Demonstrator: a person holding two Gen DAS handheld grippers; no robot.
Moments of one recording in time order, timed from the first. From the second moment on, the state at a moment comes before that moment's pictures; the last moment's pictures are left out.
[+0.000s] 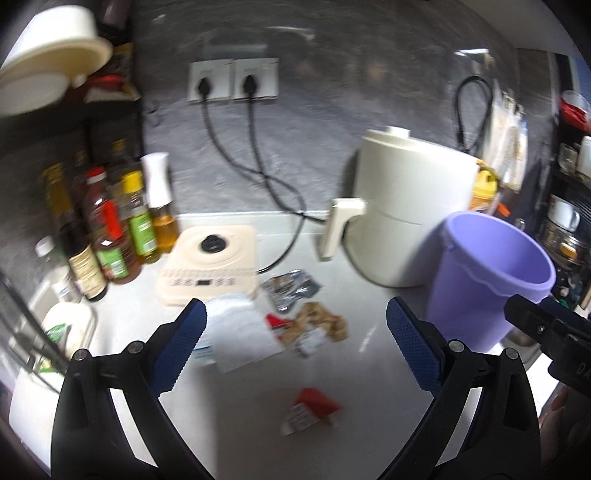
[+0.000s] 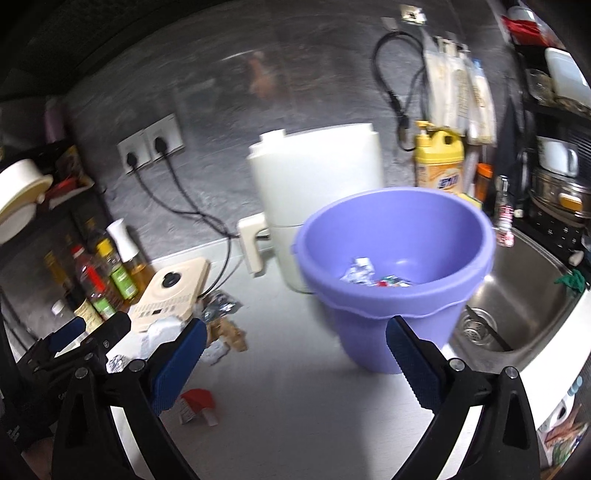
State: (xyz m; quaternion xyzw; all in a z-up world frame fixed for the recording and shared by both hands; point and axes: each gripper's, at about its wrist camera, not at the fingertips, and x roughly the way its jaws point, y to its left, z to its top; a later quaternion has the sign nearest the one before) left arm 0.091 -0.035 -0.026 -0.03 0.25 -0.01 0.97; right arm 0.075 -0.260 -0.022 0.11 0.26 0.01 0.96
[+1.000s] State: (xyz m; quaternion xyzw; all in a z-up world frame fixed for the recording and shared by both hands) left arm 0.116 0.059 -0.104 -0.02 0.33 0.11 0.94; right arm 0.104 -0.153 -0.117 0.07 0.39 0.12 0.91
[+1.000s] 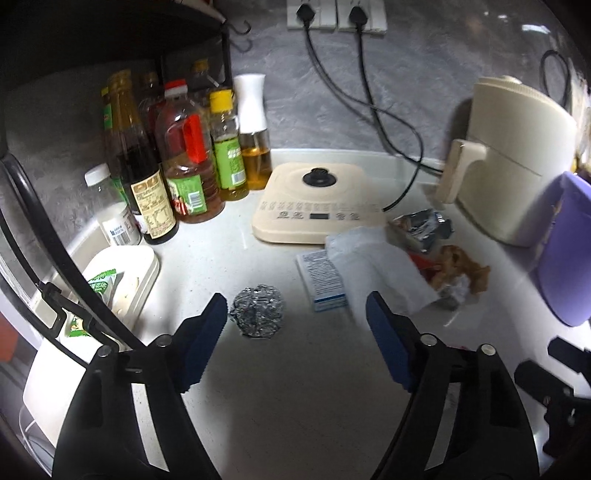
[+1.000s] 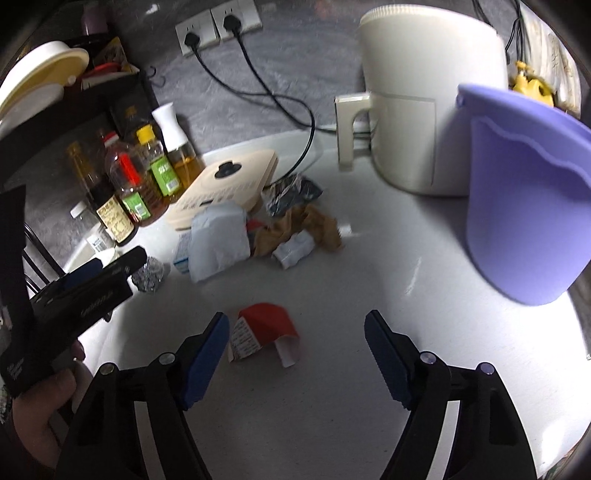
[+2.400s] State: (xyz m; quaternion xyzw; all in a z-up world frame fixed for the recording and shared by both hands) left arm 0.117 0.068 -0.098 -0.06 0.33 0.11 0.94; right arm 0.122 -0.142 -0.107 0.08 0.40 0.14 0.90
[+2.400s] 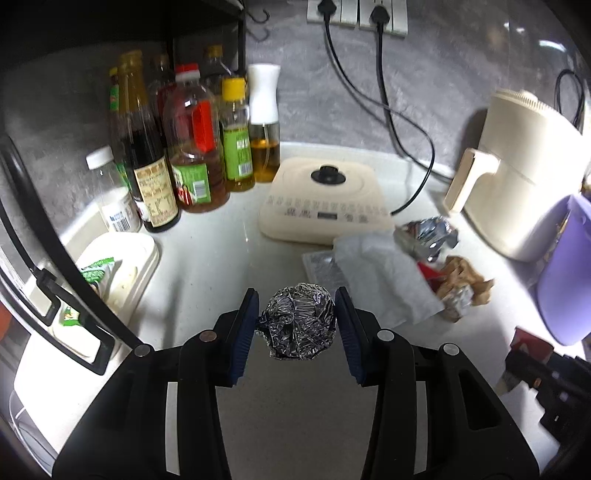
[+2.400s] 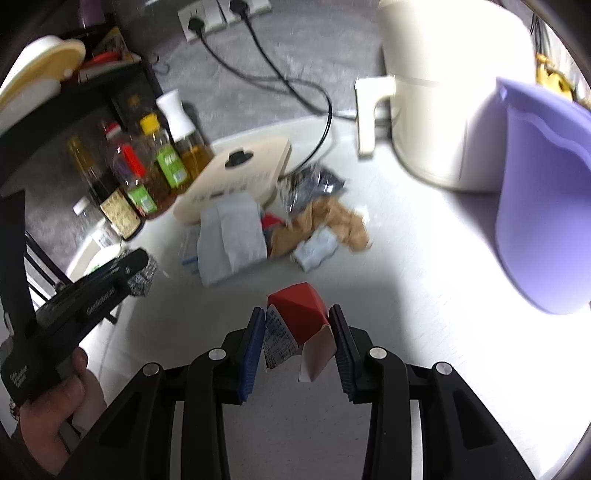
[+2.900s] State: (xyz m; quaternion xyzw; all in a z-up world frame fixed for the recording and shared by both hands) left arm 0.108 0.032 -0.047 -0.06 0.28 0.07 0.96; right arm 0.112 -0.187 -0.036 0.09 0.31 0.09 0.94
